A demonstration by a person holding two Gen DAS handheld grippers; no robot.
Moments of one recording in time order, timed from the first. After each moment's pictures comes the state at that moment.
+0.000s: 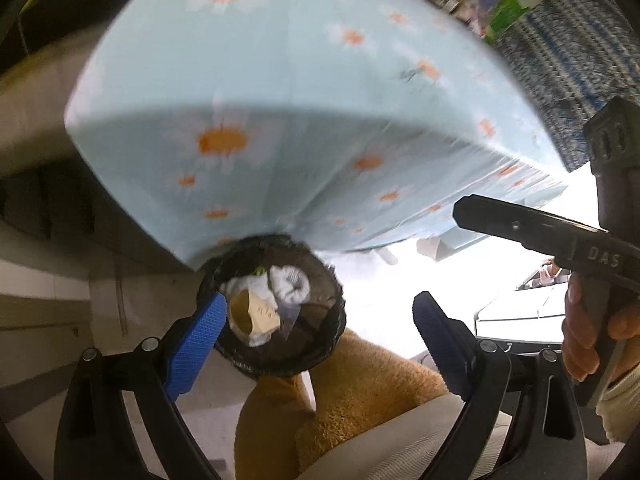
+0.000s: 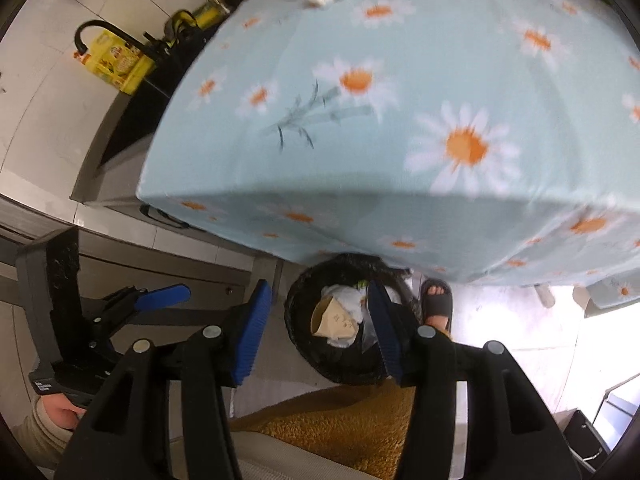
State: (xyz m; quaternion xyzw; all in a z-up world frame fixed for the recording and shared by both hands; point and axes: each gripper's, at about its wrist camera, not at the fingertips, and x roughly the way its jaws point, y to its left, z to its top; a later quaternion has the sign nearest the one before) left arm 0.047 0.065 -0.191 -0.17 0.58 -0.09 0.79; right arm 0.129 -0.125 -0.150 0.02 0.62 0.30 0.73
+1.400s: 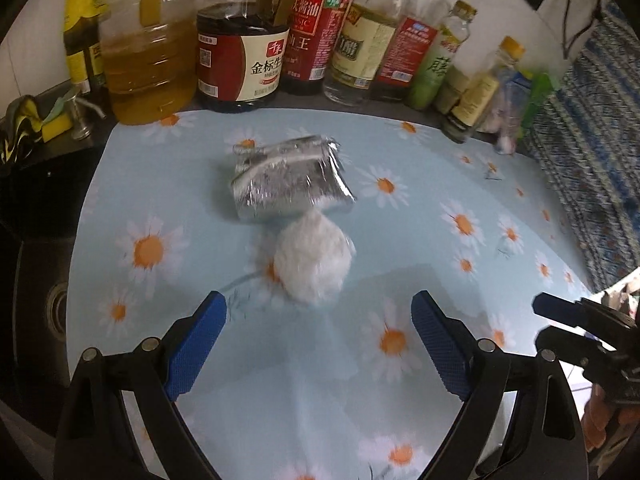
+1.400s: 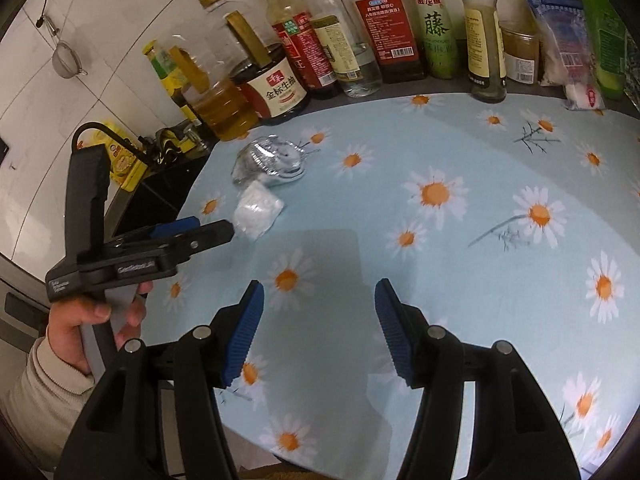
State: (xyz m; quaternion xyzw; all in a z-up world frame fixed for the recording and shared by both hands) left arm 0.327 0.057 -0.117 -0.12 0.51 -0.03 0.85; right arm 0.327 -0.179 -0.075 0.04 0.53 0.32 0.78
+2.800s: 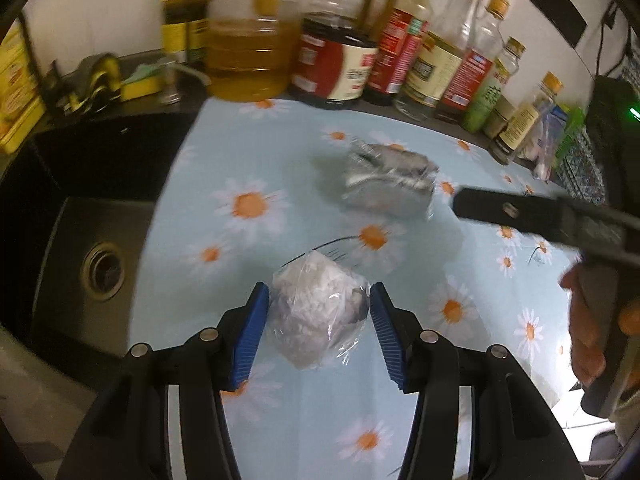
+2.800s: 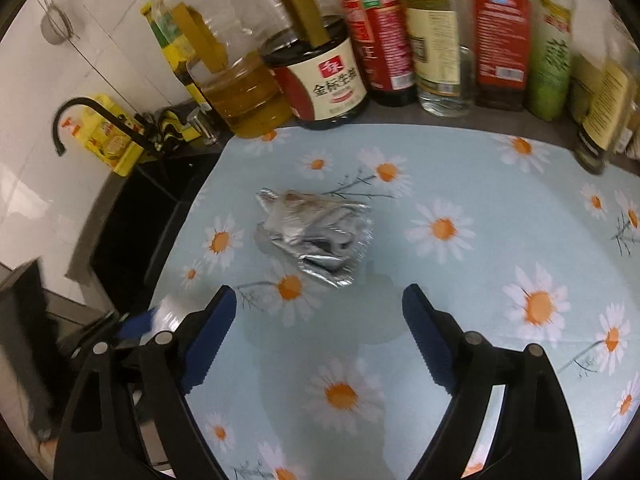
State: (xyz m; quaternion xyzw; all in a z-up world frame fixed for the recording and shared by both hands) left arm 0.258 0.108 -0.110 -0.15 0.48 0.06 0.86; right arm 0.386 -0.048 -0.094 -0.02 0.55 0.34 0.76
